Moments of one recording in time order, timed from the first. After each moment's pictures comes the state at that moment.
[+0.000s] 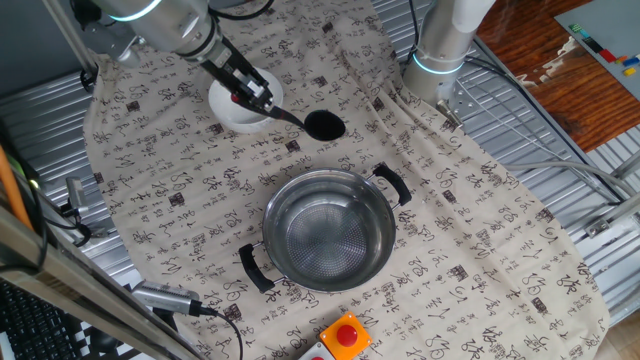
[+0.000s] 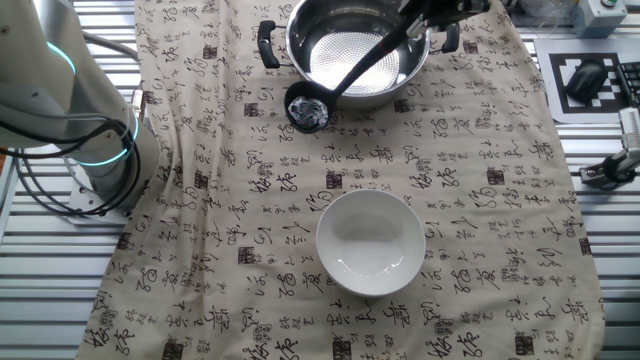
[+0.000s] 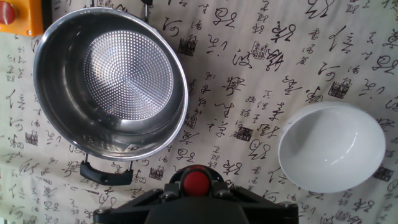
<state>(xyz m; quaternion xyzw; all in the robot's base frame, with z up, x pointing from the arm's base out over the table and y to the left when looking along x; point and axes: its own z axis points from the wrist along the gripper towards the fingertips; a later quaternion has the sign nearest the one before) 0.480 0.068 0.339 0.15 -0.97 -0.03 0.20</state>
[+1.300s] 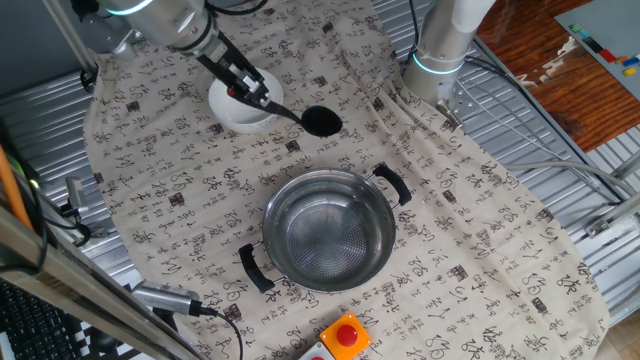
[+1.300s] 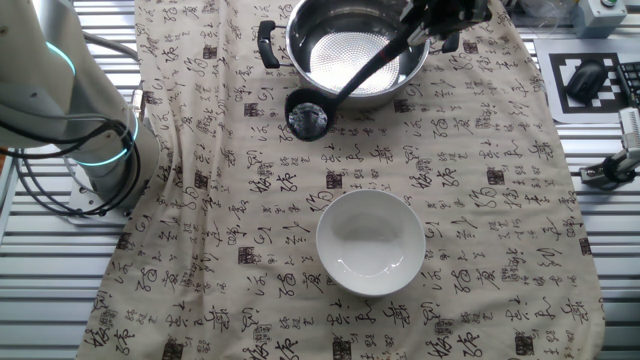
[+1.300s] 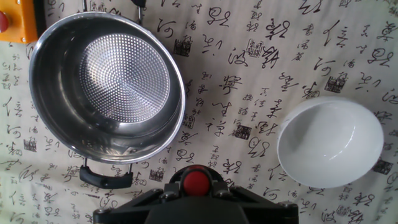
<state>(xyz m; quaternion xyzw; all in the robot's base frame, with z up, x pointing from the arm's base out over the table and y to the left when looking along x) 0.483 0.046 0.339 0.15 -0.97 -0.03 0.20</state>
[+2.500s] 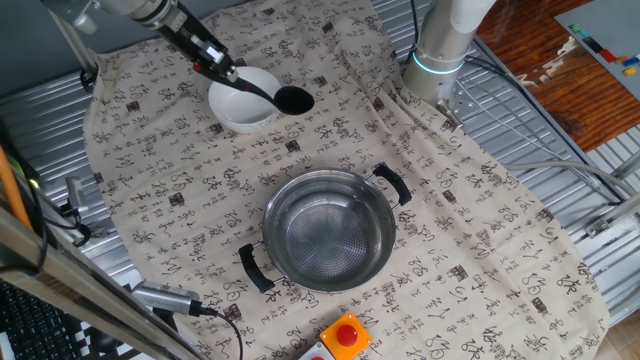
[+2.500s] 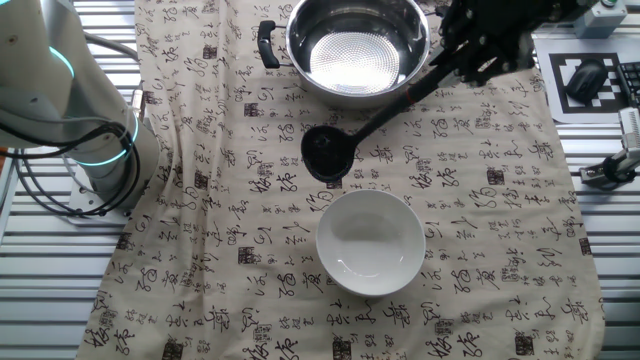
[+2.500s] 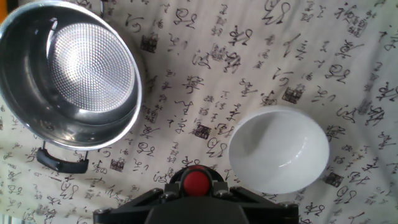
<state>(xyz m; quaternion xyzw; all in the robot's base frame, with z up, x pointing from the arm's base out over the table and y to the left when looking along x) 0.512 -0.014 0.345 0.19 -0.96 -0.04 0.20</state>
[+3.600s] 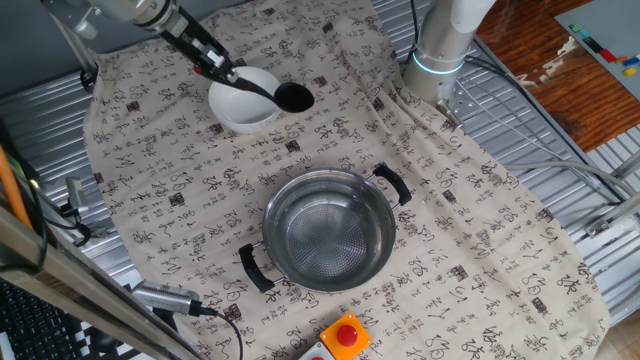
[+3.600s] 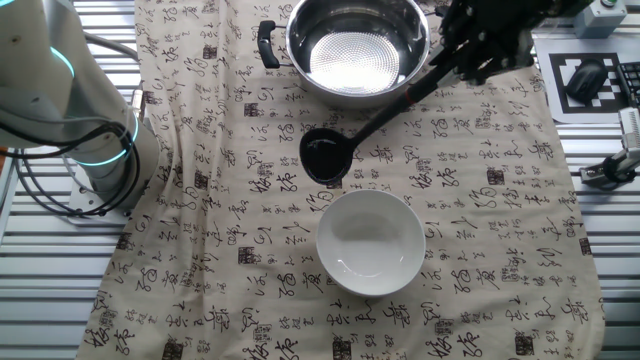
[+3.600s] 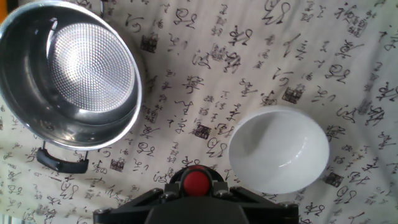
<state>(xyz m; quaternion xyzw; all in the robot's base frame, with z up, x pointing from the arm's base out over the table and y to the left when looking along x) 0.511 -0.014 0.344 0.18 -0.96 -0.01 0.21</state>
